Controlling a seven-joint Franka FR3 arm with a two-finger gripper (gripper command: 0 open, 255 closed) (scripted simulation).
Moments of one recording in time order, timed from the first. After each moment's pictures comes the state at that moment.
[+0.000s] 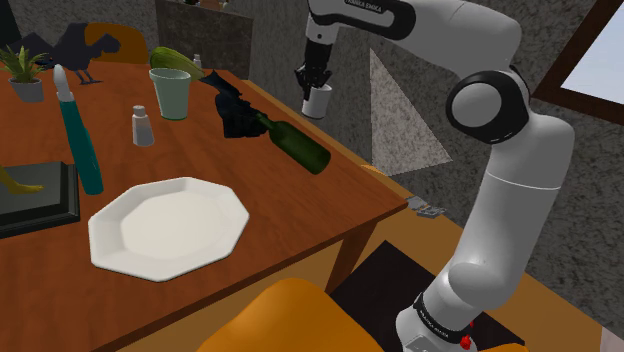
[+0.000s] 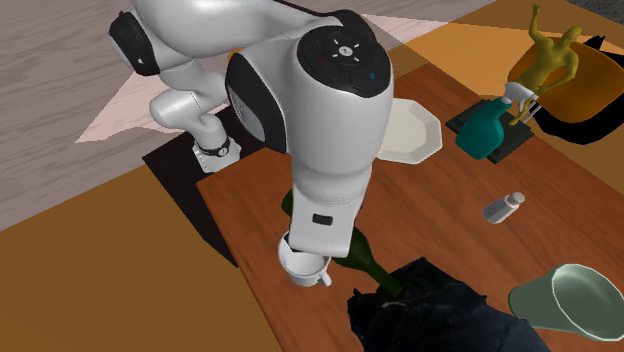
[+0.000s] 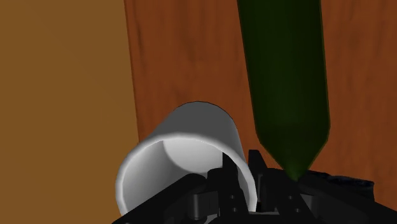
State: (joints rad) arm -0.07 0.26 0.01 -1.24 -0.07 1.56 0.10
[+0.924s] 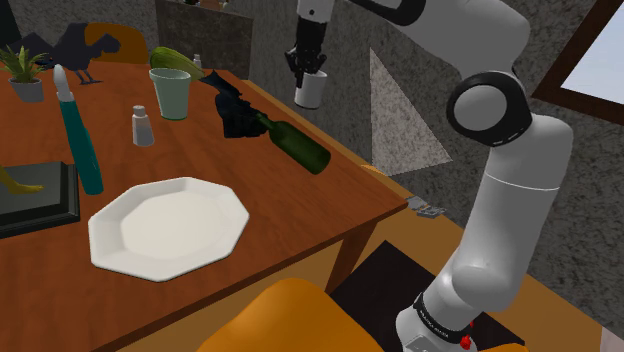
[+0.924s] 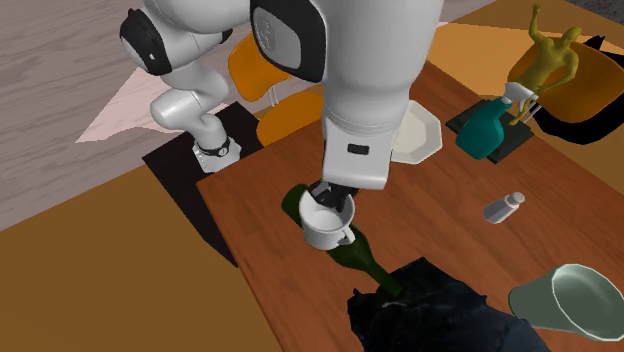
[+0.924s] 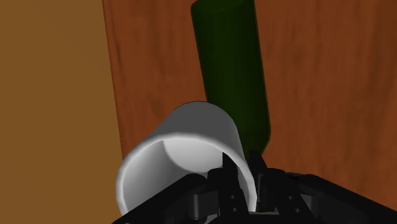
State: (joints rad) arm 0.01 0.26 0.05 -1.11 -0.09 1.42 0.20
